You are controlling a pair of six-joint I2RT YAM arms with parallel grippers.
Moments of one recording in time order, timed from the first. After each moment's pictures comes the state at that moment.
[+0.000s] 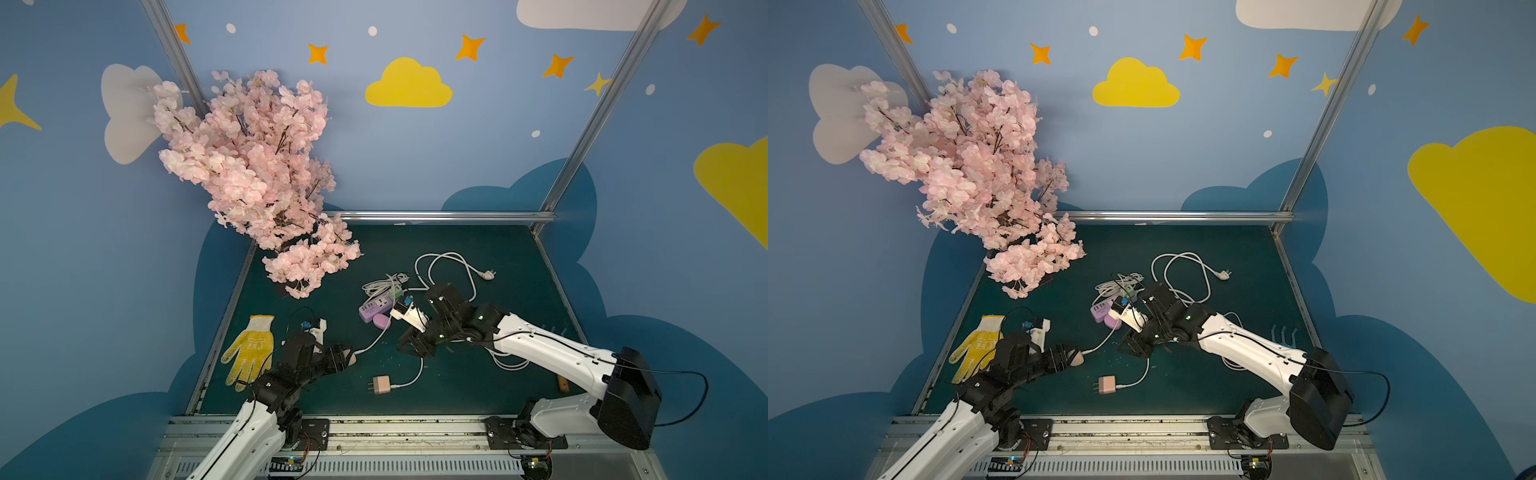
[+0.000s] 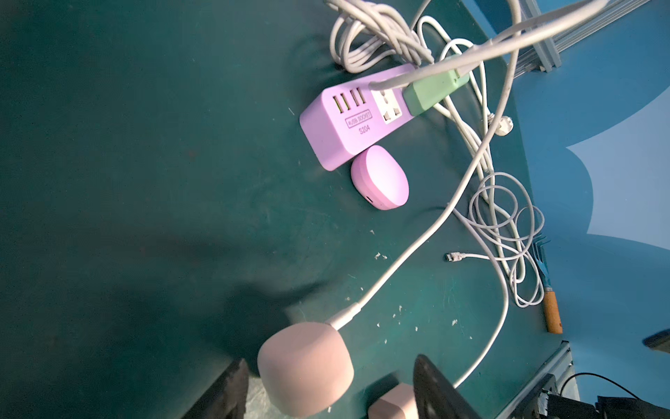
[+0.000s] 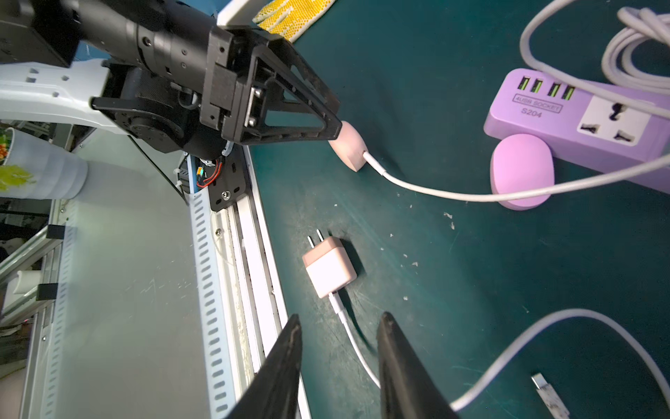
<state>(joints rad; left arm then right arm) -0.39 0.53 0.22 -0.38 0.26 -0.65 0.91 1.37 1.01 -0.51 -0.53 -0.01</state>
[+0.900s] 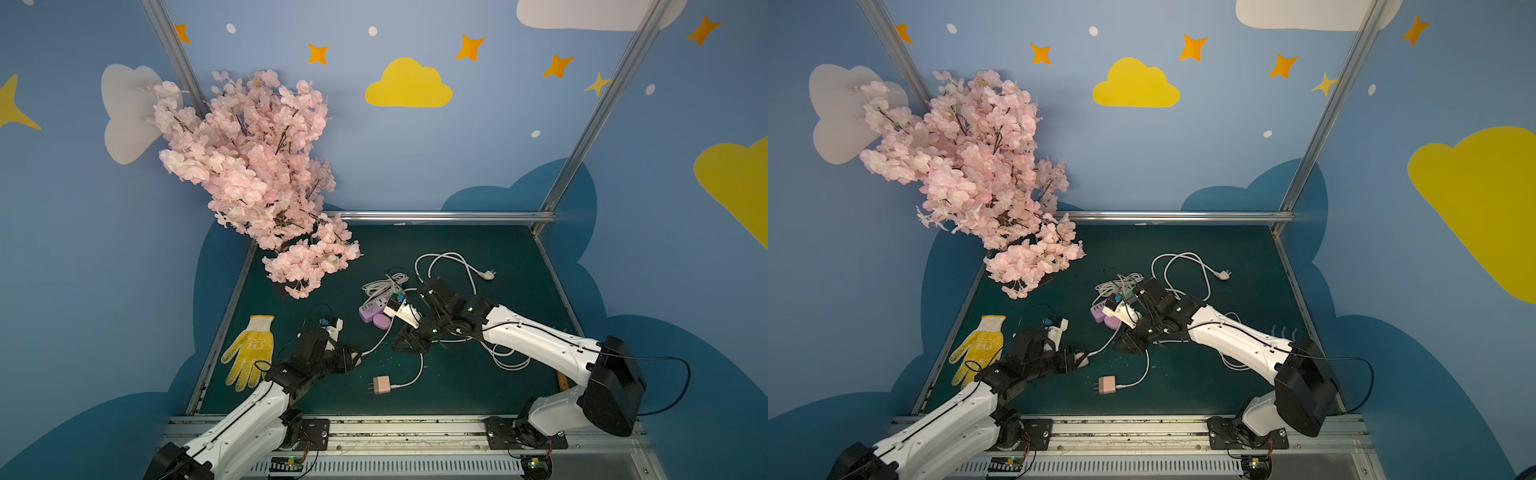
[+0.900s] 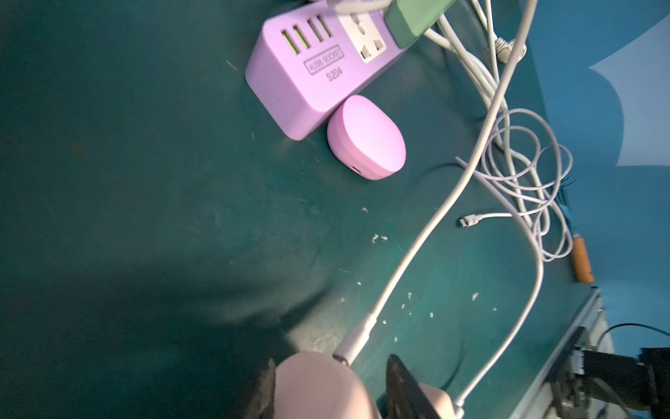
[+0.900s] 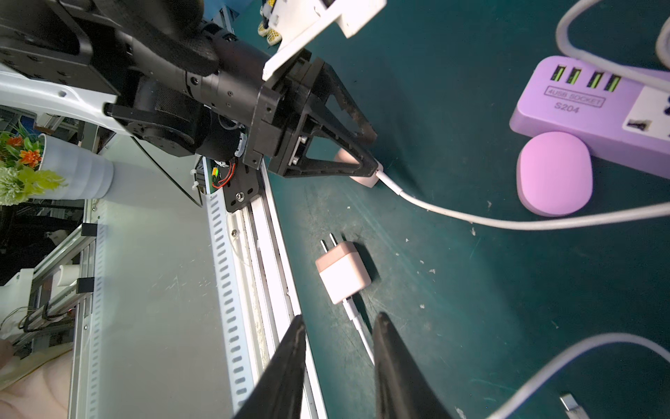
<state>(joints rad) -0.46 0.81 0.22 -0.16 0.31 -0.56 0.91 1.46 1.10 -0.57 -0.58 0.00</state>
